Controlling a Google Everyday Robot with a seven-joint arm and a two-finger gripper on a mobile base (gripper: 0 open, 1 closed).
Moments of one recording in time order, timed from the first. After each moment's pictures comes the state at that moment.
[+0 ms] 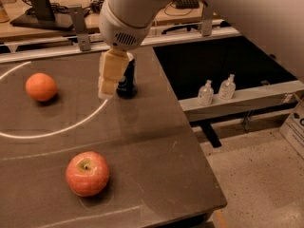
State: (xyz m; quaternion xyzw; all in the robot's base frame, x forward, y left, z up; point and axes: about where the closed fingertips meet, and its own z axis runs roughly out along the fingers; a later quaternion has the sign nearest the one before) arm 0.529 0.096 0.976 -0.72 0.63 0.04 0.30
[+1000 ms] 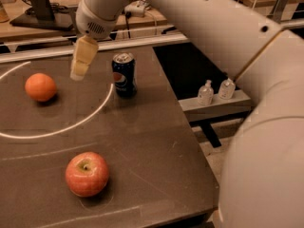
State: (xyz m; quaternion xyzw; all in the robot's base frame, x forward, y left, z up) arm 0.619 0.177 0.948 -0.71 0.63 0.11 0.30
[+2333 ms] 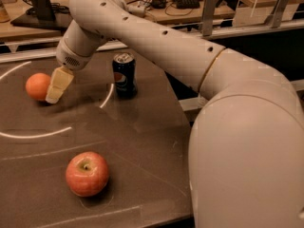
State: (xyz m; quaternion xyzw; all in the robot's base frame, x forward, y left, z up) arm 0.626 0.271 0.861 -0.69 0.63 0.20 0.30
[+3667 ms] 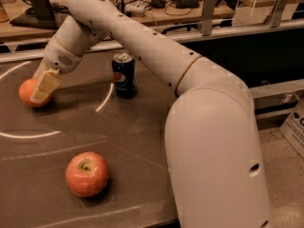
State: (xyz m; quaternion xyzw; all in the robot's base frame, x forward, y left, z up) arm 0.571 0.302 0.865 -0.74 0.53 0.34 0.22
